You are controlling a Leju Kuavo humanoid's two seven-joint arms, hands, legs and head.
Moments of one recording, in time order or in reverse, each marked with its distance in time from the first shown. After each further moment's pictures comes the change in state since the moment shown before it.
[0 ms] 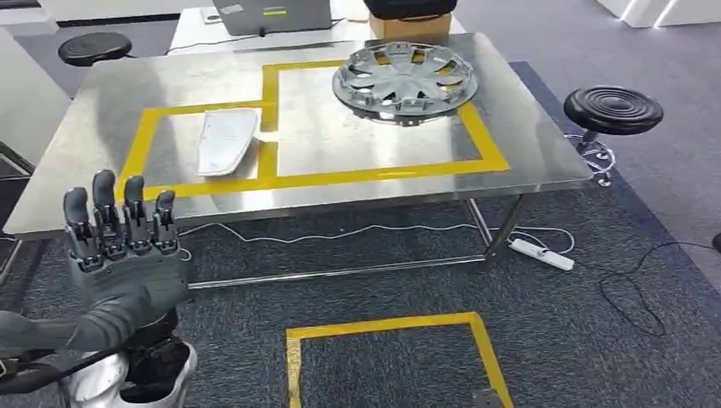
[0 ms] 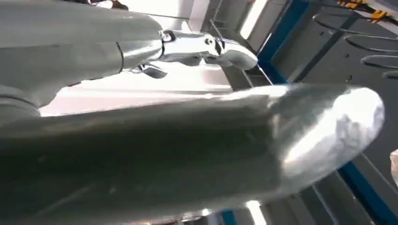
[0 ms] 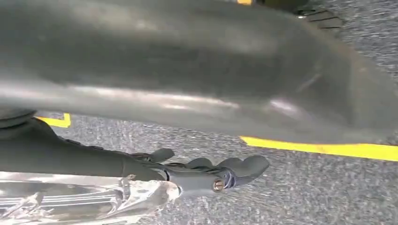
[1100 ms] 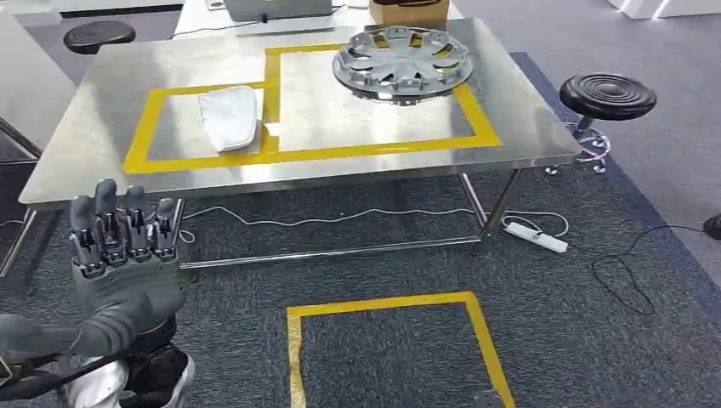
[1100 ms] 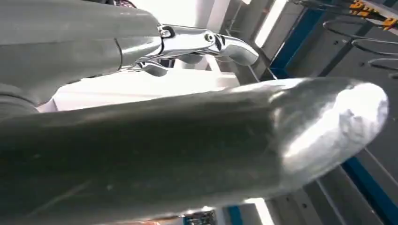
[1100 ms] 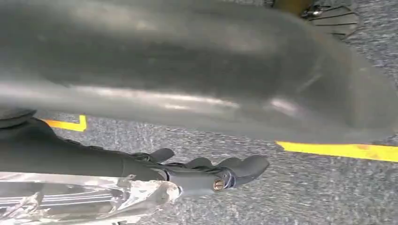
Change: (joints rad) left arm 0.046 0.000 0.021 0.000 -0.012 0.014 0.000; right arm 0.000 0.000 -0.001 0.000 -0.012 -0.002 0.007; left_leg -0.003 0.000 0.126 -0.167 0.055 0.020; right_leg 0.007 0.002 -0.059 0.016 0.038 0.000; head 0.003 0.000
